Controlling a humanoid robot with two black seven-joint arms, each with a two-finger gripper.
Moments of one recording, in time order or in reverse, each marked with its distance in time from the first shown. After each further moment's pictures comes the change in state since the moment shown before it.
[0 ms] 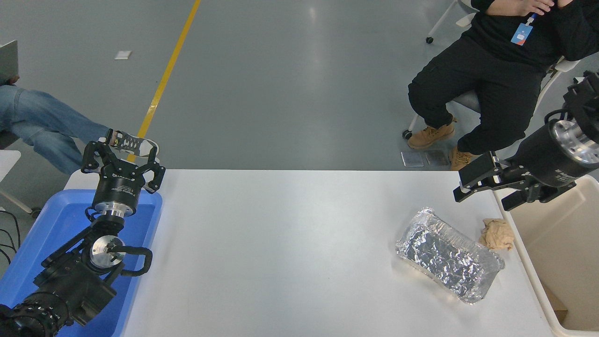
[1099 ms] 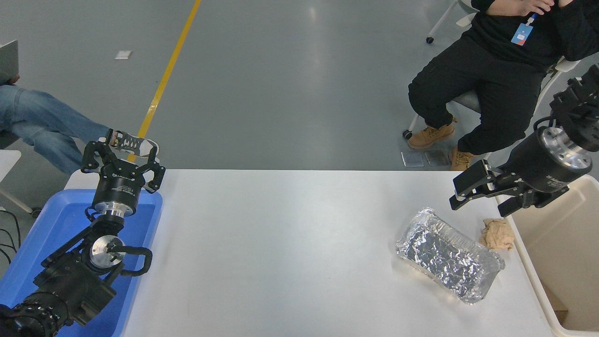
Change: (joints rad) left arm 0.000 0.001 0.001 0.000 0.000 -0.001 0.000; right arm -0.035 0.049 -0.005 -0.021 -0.012 0.000 0.002
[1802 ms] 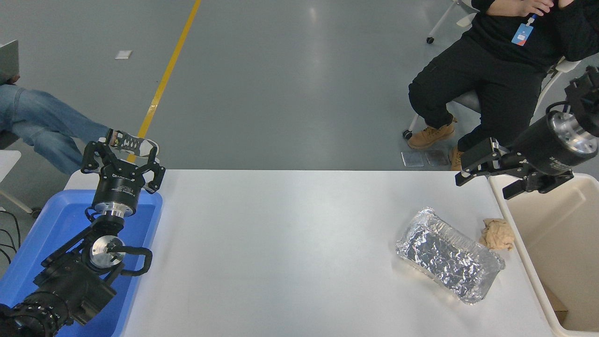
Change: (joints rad) left arm 0.000 0.000 0.000 0.000 0.000 0.000 0.000; right arm -0.049 0.006 -0.052 -0.159 0.200 0.000 0.001
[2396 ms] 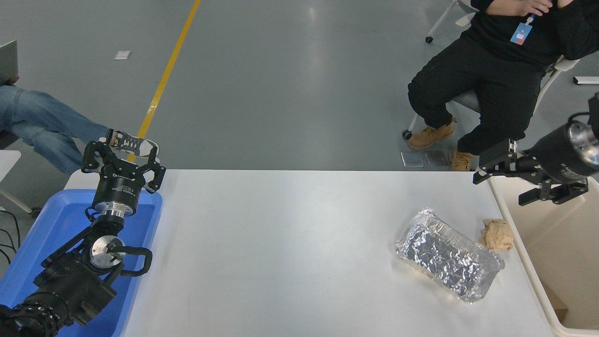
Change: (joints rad) left arm 0.000 0.000 0.000 0.000 0.000 0.000 0.000; right arm -0.195 -0.013 -0.058 -0.074 0.061 -0.164 -0.001
